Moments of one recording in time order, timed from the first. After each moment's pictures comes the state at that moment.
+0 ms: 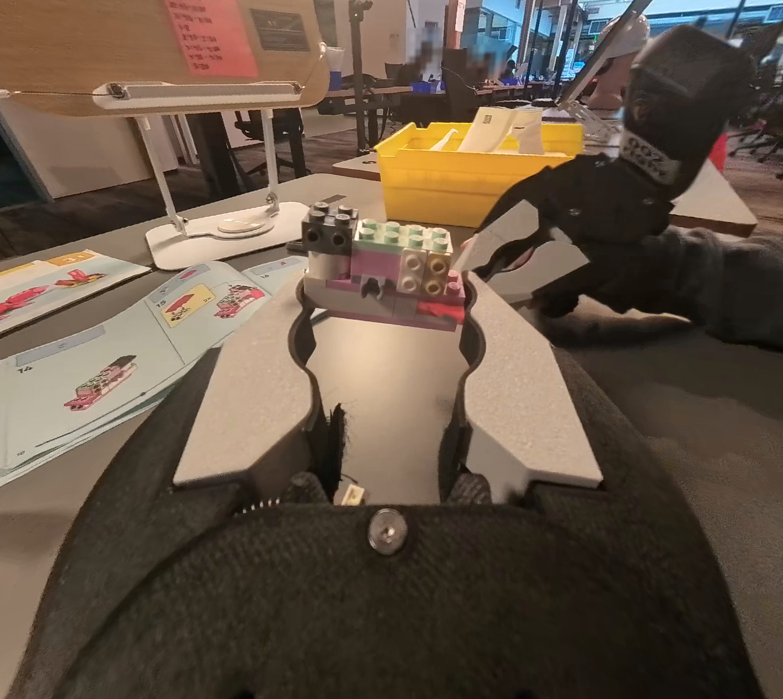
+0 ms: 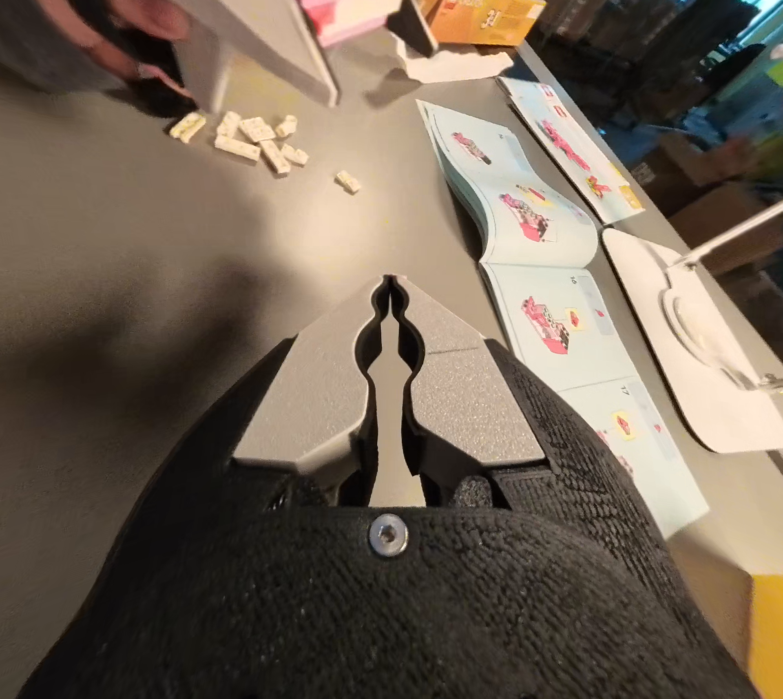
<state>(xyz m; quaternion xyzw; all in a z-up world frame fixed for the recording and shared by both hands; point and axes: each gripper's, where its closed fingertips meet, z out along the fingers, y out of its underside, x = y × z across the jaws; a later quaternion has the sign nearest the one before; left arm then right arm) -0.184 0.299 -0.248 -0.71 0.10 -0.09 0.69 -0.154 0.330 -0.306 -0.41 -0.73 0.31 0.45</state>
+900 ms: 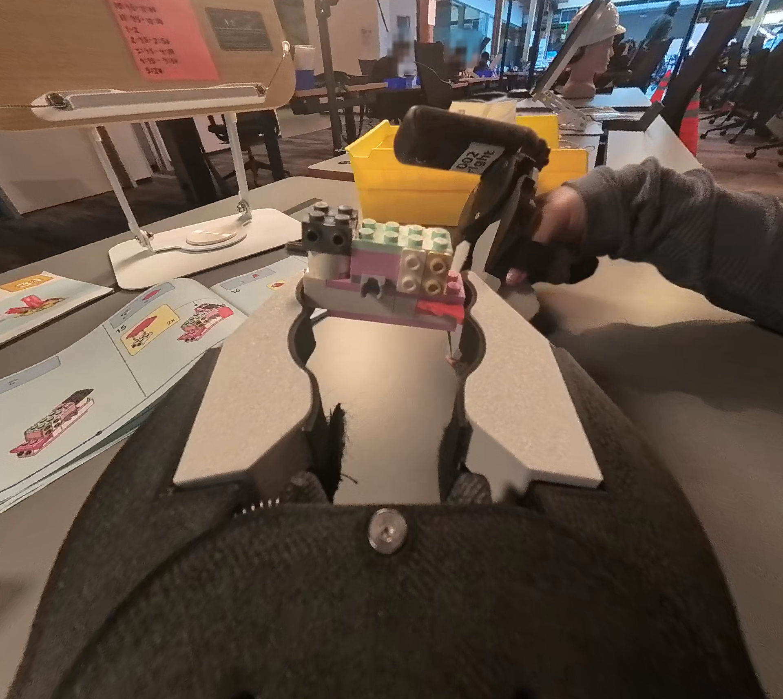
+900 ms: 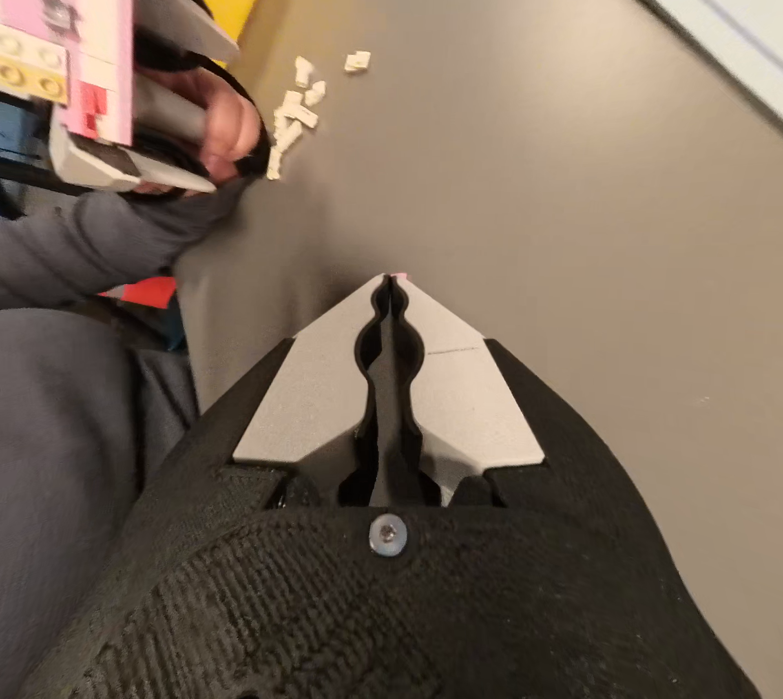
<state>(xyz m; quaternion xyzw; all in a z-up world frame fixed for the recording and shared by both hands) -0.163 0.309 -0.249 -0.71 0.13 -0.10 0.69 -0.120 0.325 -0.344 -0.67 -0.58 0.45 -0.02</state>
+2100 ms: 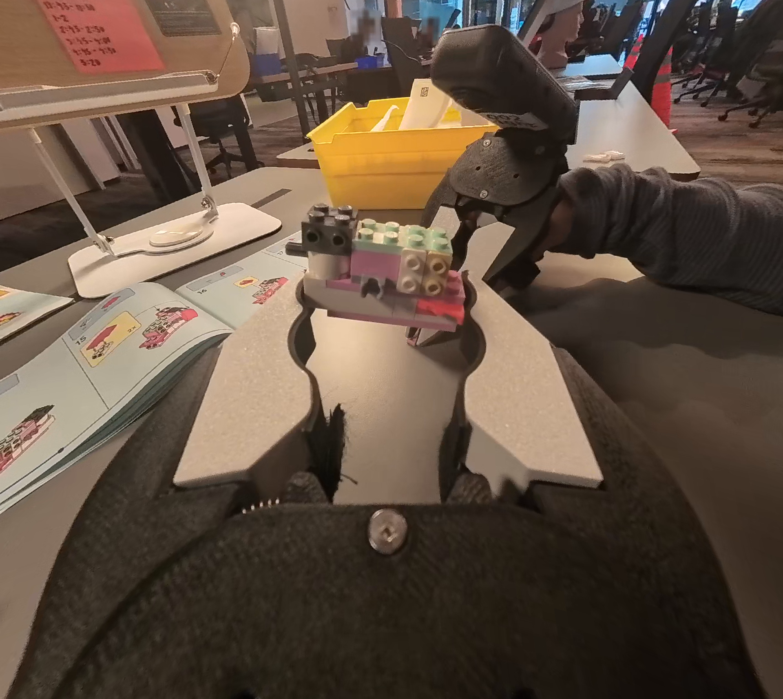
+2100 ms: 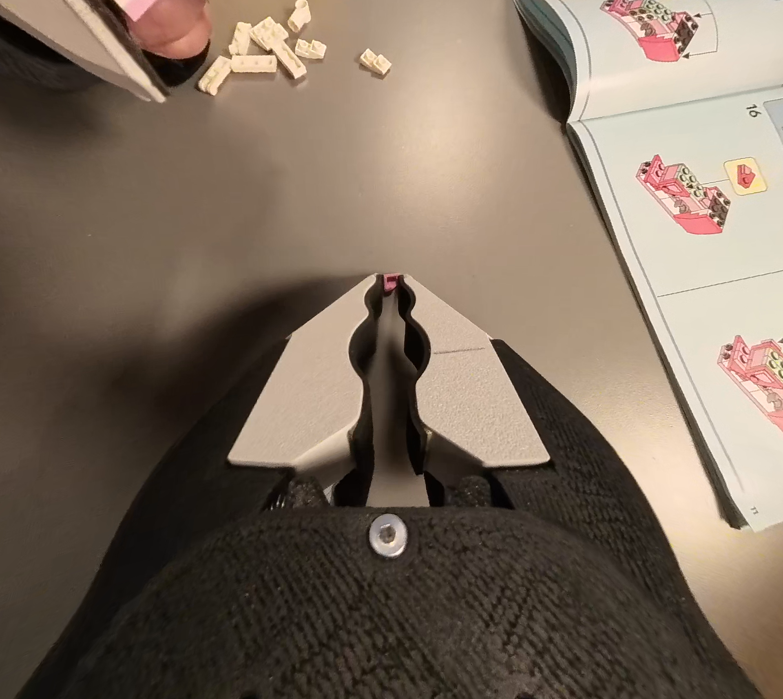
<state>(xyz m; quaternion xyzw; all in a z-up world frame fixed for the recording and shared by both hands) -0.142 0.302 -0.256 -0.71 0.17 -0.10 0.67 -0.125 0.336 -0.346 -0.53 -0.74 0.34 0.24</state>
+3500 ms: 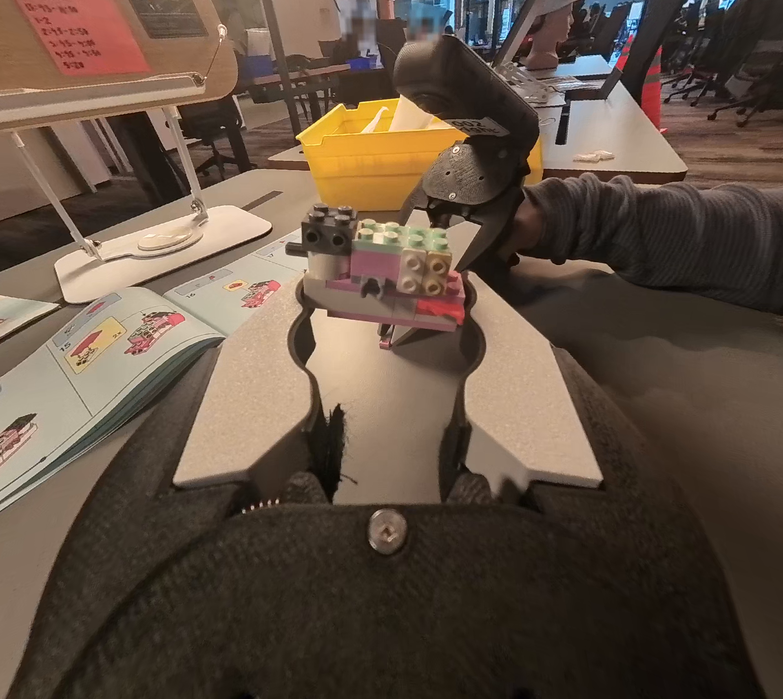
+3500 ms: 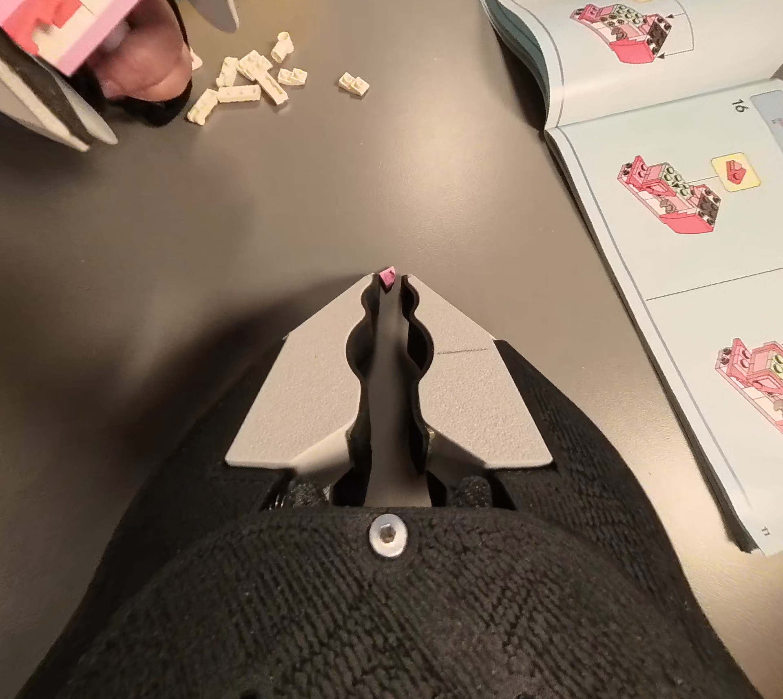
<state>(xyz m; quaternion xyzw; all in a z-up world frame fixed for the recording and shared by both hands) -0.134 0.300 -0.256 -0.71 0.18 -0.11 0.67 -0.133 0.343 -0.345 -0.54 -0.72 0.37 0.24</state>
